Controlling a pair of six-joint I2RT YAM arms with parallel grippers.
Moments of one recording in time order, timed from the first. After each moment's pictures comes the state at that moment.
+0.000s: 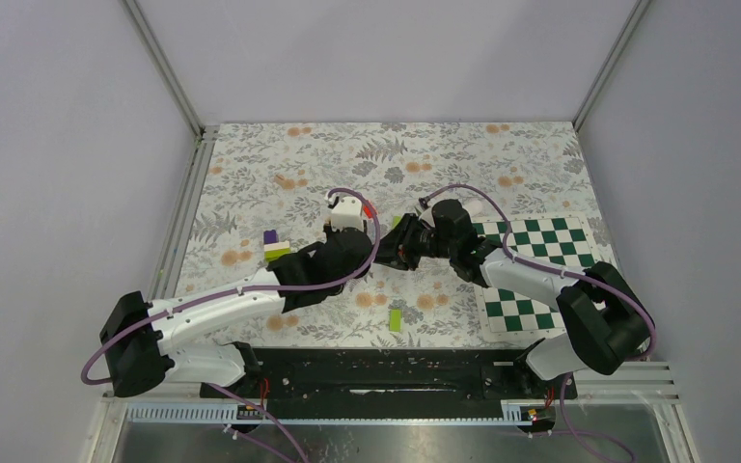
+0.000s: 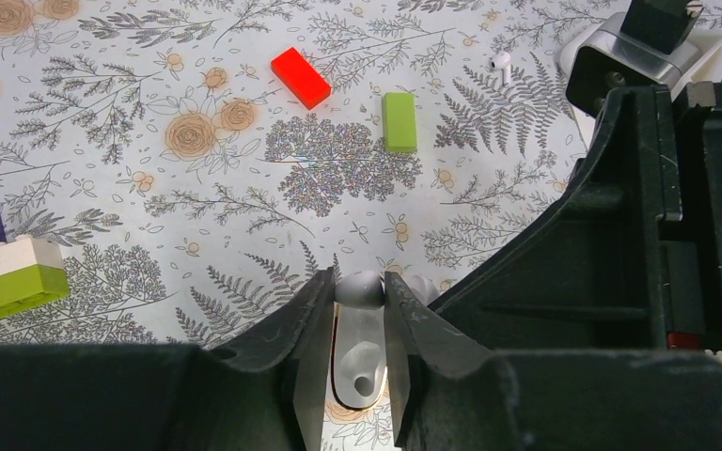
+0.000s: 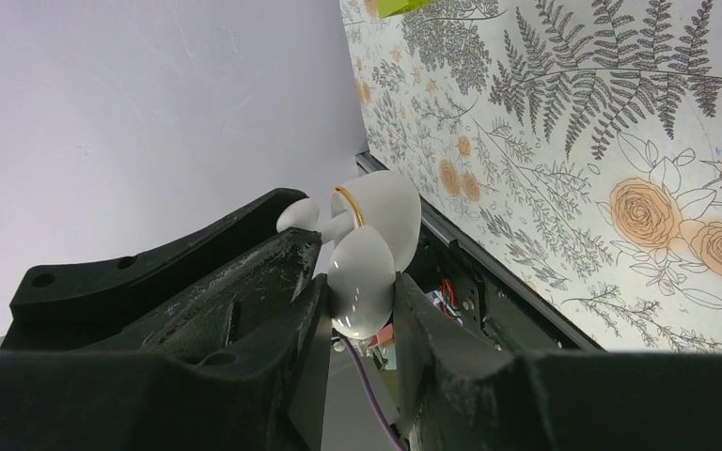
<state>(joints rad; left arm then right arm) -1.04 1.23 0.90 -0.26 -0.66 -0.58 0.65 1.46 0.73 0.28 -0.54 1.39</state>
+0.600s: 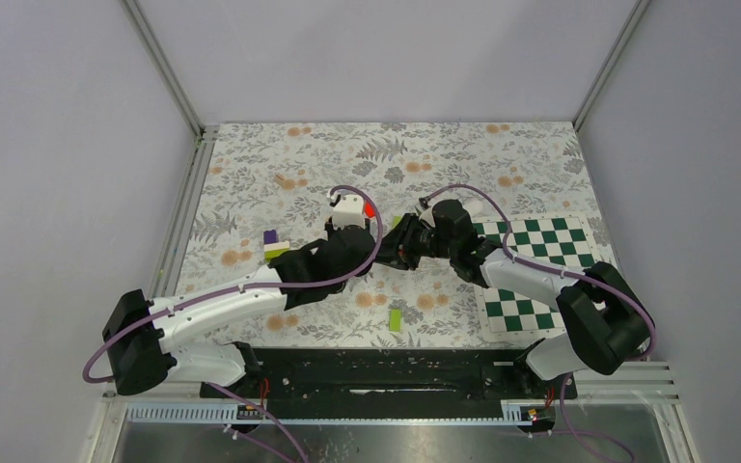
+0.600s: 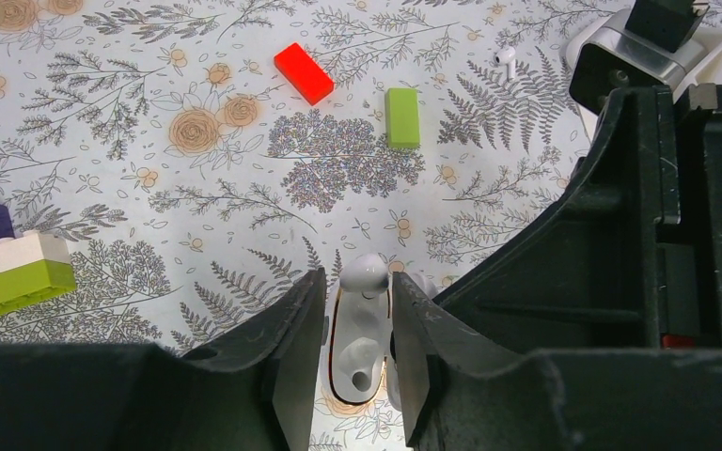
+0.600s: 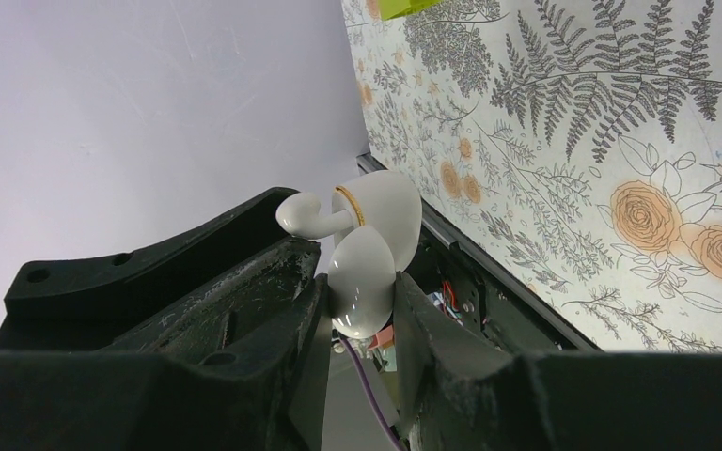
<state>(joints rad) -1.04 1.25 0.94 -0.32 -0.66 -0.59 0.65 1.46 0.72 0.29 -0.54 1.39</state>
